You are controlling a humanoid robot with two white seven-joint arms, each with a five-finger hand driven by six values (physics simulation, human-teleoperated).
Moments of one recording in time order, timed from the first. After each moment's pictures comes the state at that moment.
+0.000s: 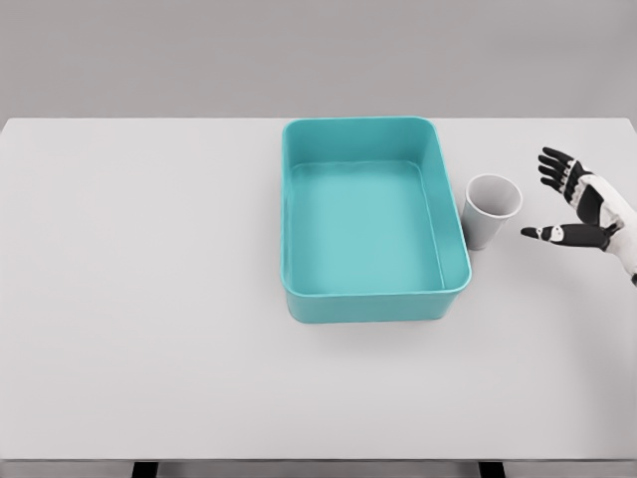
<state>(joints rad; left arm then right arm) 0.03 0.00 -0.14 -0.12 0.08 0.11 -0.10 -0.22 -0.45 -0.13 -1.18 -0.27 -0.17 0.61</state>
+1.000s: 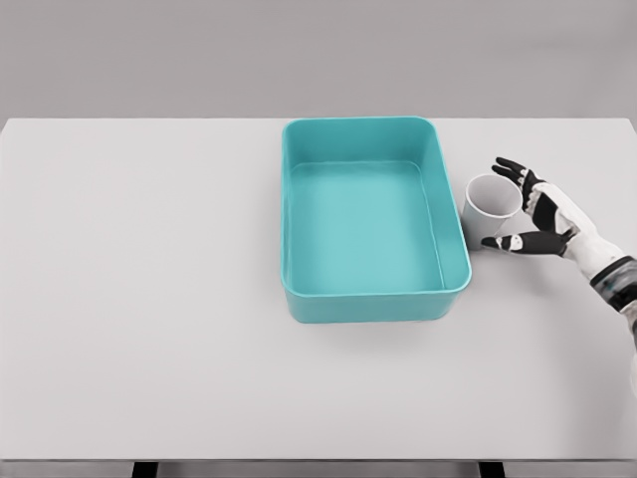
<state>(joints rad) 0.03 0.00 -0.14 -0.12 0.08 0.11 -0.10 -0.22 -0.42 -0.02 -1.21 -0.30 -0.18 0.61</state>
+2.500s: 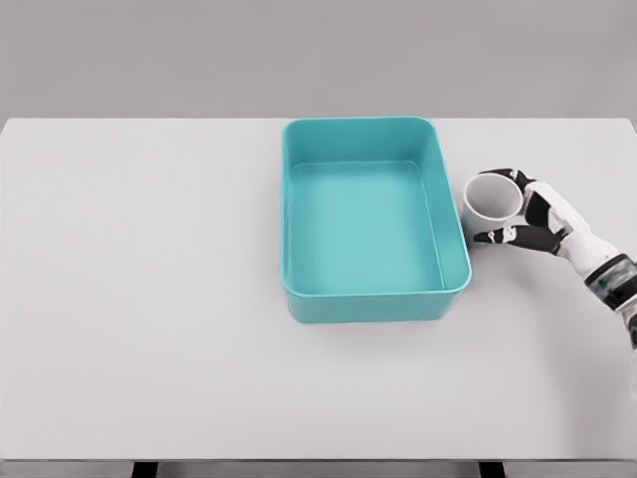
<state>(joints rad) 0.03 0.00 -0.14 -0.12 0.08 0.11 -0.10 -0.22 -0.42 -0.01 -1.25 -0.30 -0.17 0.61</state>
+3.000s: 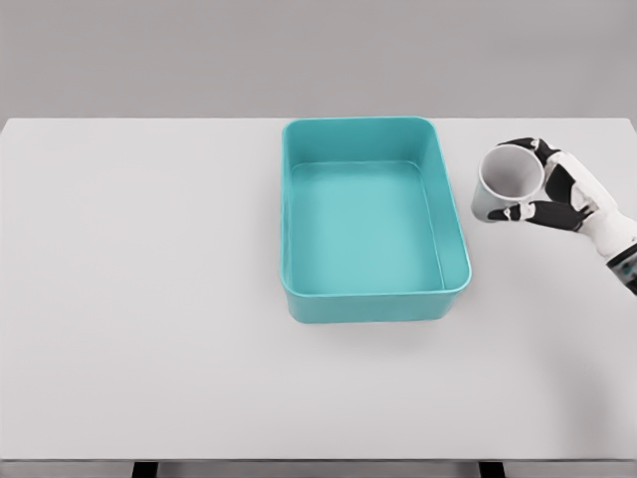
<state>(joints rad) 0.03 0.00 -0.14 -0.12 0.08 0.11 -0.10 -0.21 -0.43 -0.08 -1.39 -0.30 -0.17 0.61</state>
